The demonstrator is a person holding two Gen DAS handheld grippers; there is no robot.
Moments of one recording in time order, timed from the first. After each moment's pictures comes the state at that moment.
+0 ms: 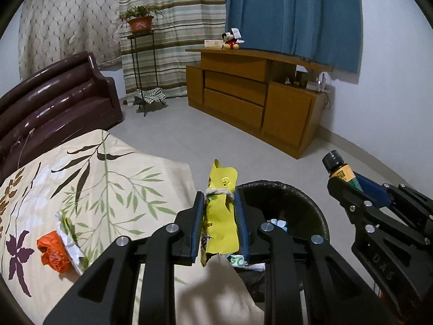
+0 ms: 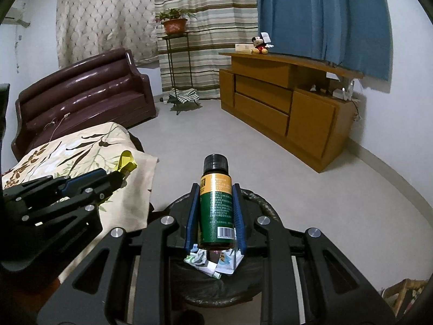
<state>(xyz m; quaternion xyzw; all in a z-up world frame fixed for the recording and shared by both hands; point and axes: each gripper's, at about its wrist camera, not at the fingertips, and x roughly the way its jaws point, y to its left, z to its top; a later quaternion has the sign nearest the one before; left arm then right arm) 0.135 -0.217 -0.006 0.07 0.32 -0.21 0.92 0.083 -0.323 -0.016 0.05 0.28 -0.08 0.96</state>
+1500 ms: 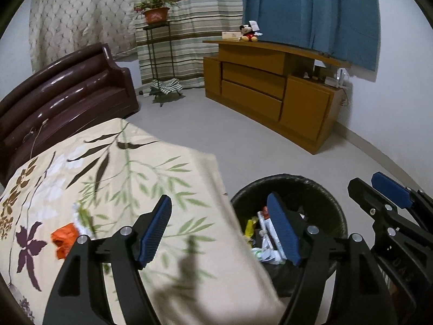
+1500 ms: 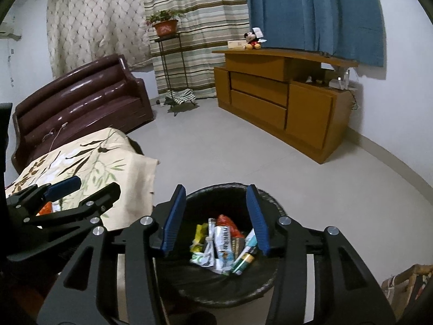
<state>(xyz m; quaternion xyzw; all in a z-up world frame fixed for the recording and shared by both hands) 0.145 -0.192 -0.010 0.07 0.34 -0.16 0.92 0.083 -0.316 -0.019 0.08 0.28 -0.08 0.95</state>
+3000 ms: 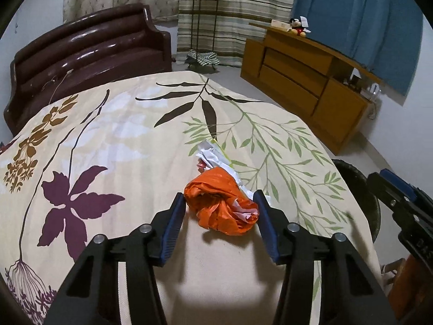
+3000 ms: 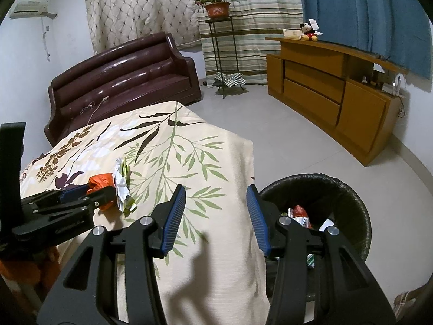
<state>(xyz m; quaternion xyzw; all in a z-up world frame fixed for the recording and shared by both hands) 0.150 -0.035 -0.029 0.00 0.41 -0.11 0.91 0.109 -0.209 -0.024 0.06 0.32 0.03 0.95</state>
